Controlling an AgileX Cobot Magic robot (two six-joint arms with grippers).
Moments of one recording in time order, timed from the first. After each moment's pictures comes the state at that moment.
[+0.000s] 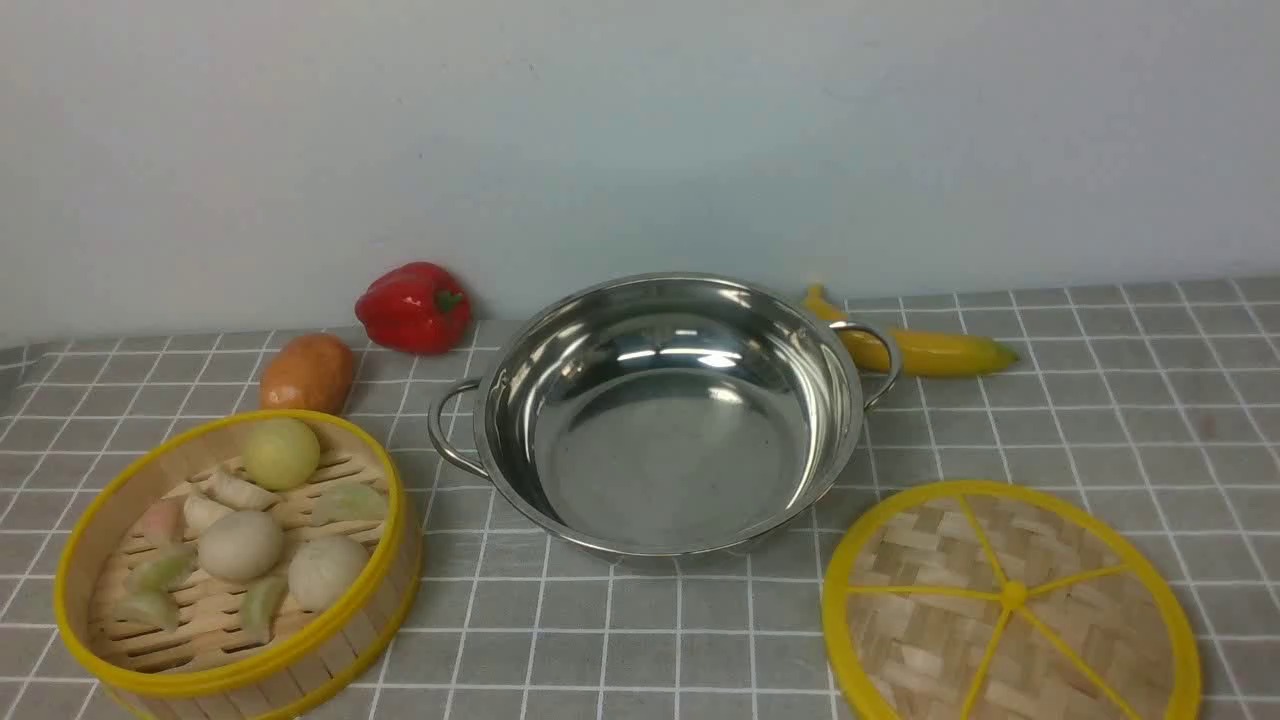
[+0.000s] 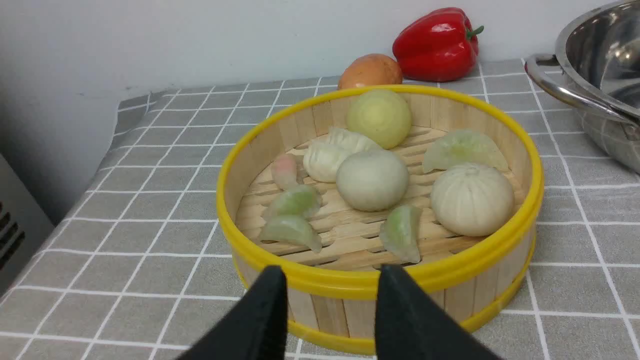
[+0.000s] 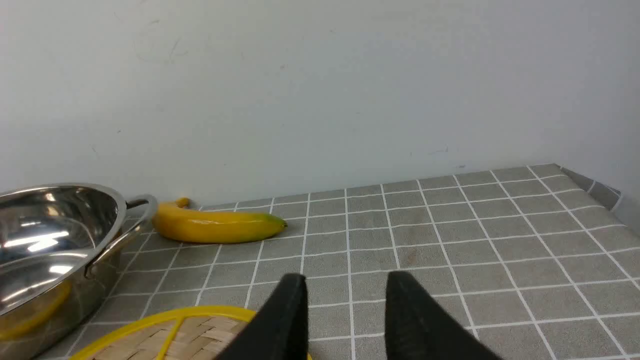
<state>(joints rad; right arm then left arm) -0.05 0.00 0.01 -0.03 0.25 0.25 0.13 0.00 0.01 0.04 0.37 0.08</state>
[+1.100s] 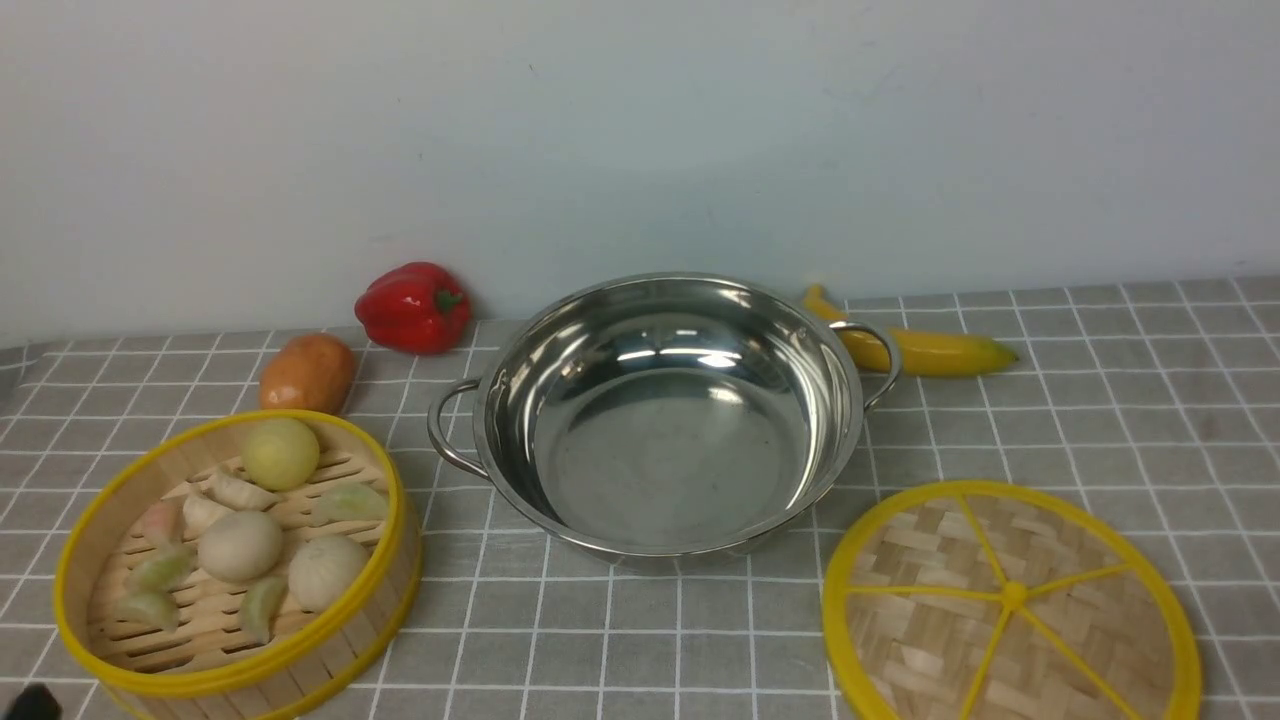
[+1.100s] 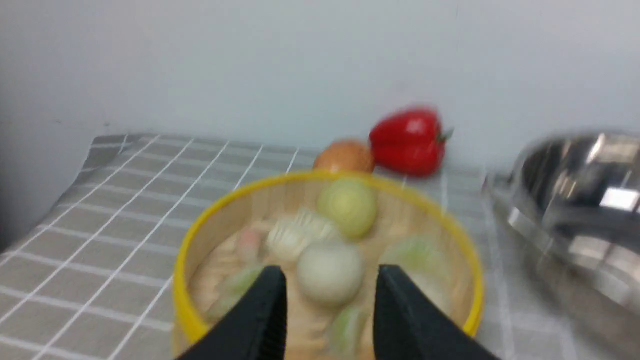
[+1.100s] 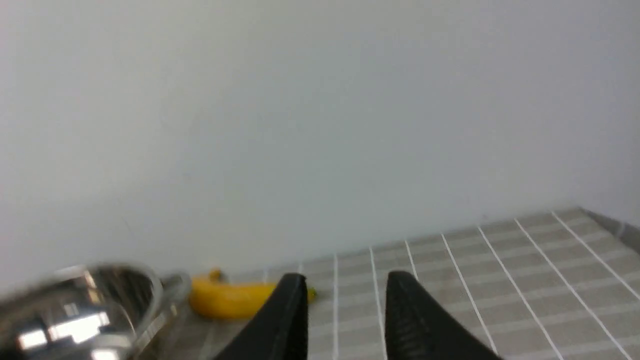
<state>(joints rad) -0.05 0.00 0.01 0.10 0.05 0.25 0.13 0.00 0.01 -0.15 0.15 -0.05</state>
